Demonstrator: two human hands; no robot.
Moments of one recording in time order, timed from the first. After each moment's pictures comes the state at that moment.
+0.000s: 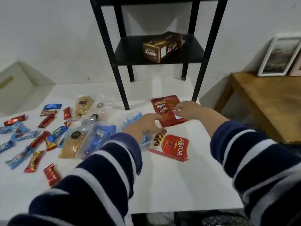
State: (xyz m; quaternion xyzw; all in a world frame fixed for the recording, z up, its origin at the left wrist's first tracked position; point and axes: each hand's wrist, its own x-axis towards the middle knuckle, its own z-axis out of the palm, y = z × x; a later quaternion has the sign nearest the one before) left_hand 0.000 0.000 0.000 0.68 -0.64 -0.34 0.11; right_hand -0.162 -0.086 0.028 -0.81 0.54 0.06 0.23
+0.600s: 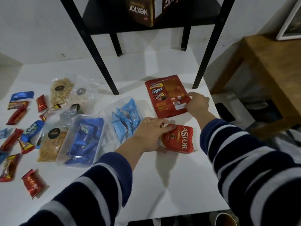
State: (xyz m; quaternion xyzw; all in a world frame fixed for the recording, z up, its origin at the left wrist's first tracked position) left_hand -0.002 -0.011 -0.098 0.53 -0.84 -0.13 -0.05; right_hand -0.170 -0.143 -0.103 -0.64 0.73 -0.08 0.23
